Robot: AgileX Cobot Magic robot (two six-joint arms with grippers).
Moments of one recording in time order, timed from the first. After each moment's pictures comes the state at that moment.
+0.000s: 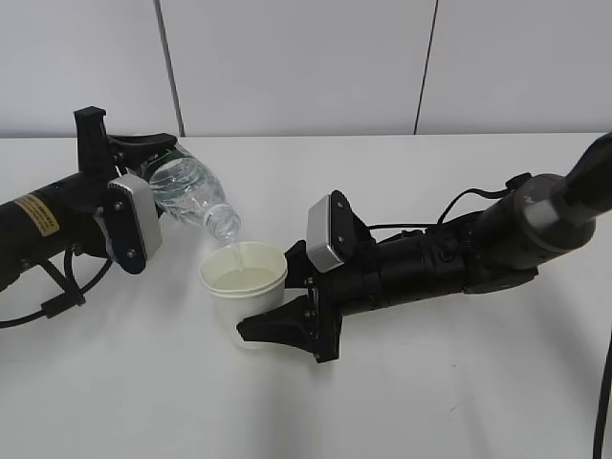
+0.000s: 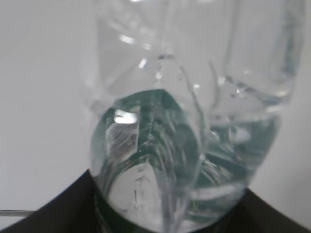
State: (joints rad) left arm -0.17 1.93 -0.70 0.54 -1.11 1.26; right arm 0.34 2.22 -1.10 -1.34 -1.02 0.54
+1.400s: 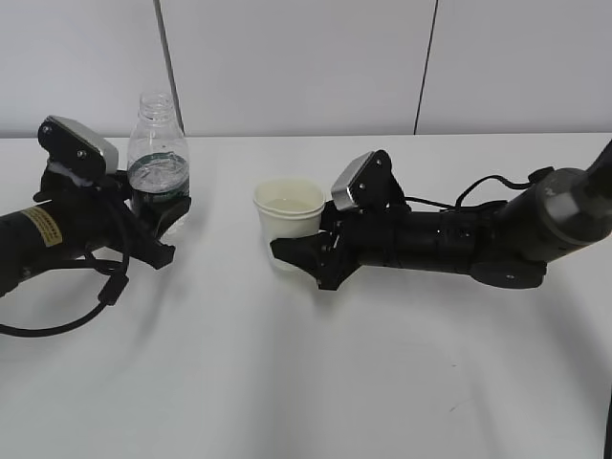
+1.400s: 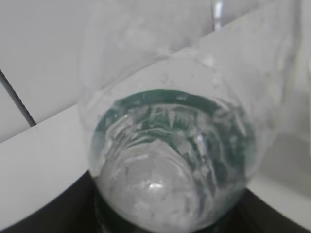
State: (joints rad) left arm -0.17 1.93 -0.70 0.53 -0.94 0.01; right arm 0.27 2.22 -1.10 -0.98 -0.91 0.44
